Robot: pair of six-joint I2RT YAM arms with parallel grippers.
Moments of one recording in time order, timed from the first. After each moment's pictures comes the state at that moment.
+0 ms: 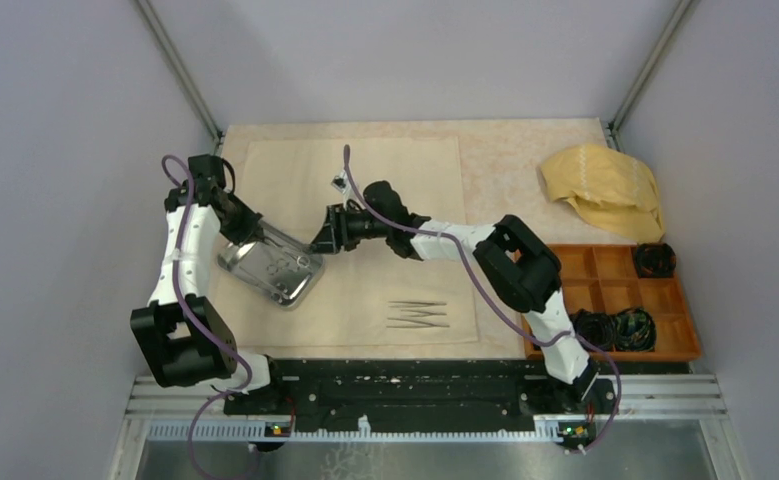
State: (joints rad) left arm 0.20 1.42 1.26 -0.94 0.07 -0.67; right arm 0.87 2.17 1.49 0.40 -0.59 0.70
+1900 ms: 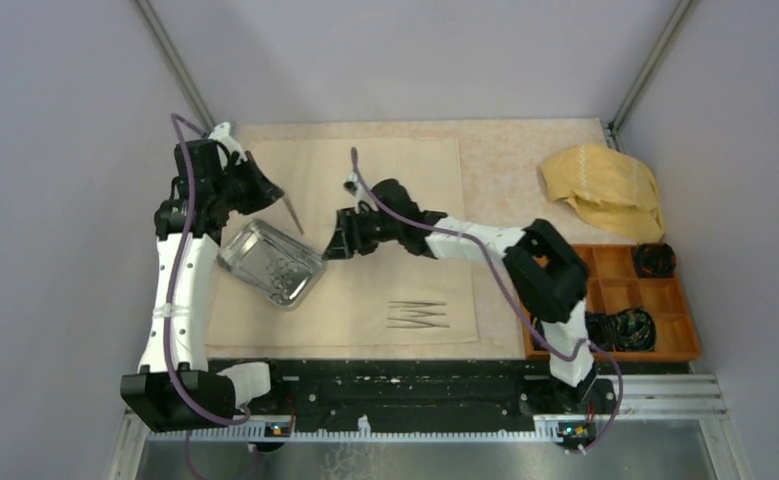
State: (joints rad) left arm 0.08 1.19 1.36 -0.82 0.18 -0.36; right arm 0.90 2.12 1.53 0.14 -0.47 0.65
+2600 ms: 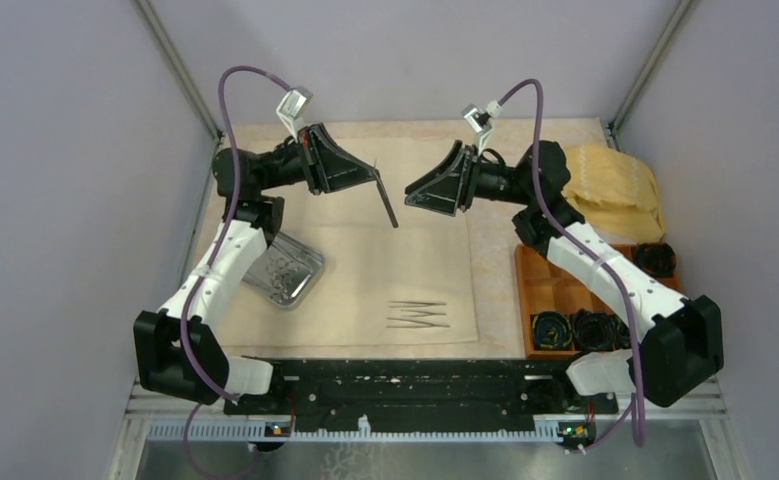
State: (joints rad) left arm -0.20 1.34 1.12 0.87 1.22 -1.24; right arm 0.52 1.31 1.10 0.46 -0.92 0.81
